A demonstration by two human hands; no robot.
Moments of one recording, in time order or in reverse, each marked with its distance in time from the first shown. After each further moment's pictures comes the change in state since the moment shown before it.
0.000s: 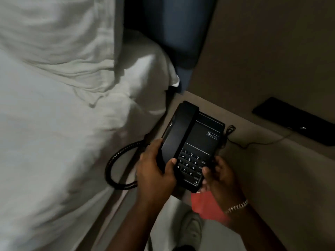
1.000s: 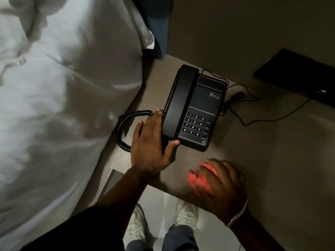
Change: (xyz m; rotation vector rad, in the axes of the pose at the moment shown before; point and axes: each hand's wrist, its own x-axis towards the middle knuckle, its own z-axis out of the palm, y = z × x) left_hand 0.050 -0.099 0.099 0.636 -0.250 0.381; right_hand 0.017 0.109 -0.051 -1.149 0.189 -0.736
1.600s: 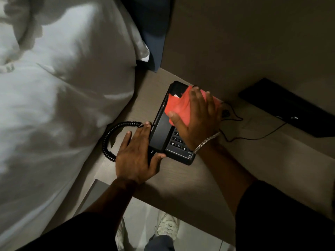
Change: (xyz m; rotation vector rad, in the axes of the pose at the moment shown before) left_hand 0.002 0.001 0.001 0.075 -0.018 -0.034; right_hand 0.194 -0.003 -0.021 0.036 0.007 0.175
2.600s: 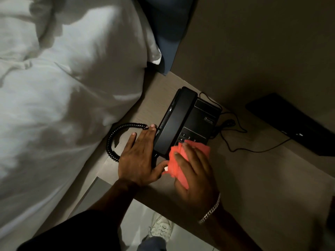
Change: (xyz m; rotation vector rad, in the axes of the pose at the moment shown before) left_hand -0.002 0.001 -0.006 0.035 -0.104 -0.002; right_hand -0.113 -0.002 -0.007 0.107 -0.115 -0.288
